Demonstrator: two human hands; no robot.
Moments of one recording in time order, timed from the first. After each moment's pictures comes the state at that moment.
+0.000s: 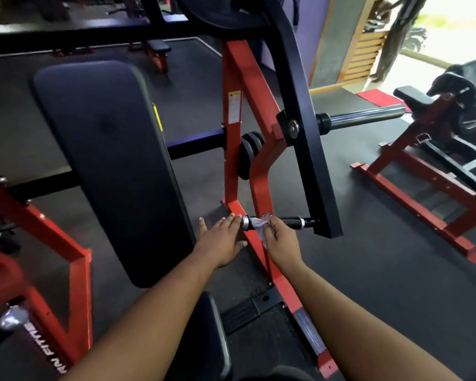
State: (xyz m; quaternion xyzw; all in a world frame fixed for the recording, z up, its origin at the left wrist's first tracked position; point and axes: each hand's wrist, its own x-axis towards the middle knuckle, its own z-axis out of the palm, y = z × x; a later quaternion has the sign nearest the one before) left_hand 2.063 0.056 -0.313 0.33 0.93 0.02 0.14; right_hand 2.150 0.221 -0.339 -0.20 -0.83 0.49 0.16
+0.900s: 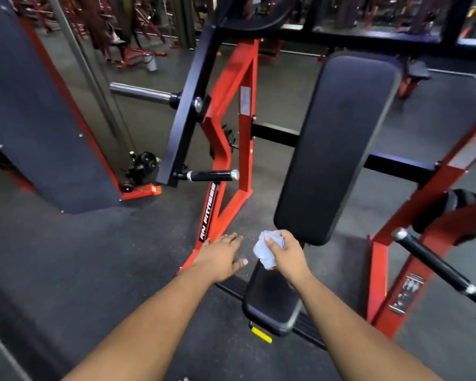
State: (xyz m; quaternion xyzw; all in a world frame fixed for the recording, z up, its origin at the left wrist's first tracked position) left_hand 2.361 -0.200 -0.321 -0.09 0.98 0.10 0.14; right_hand 2.268 -0.016 -0.344 0.11 -0.73 0.63 -0.24
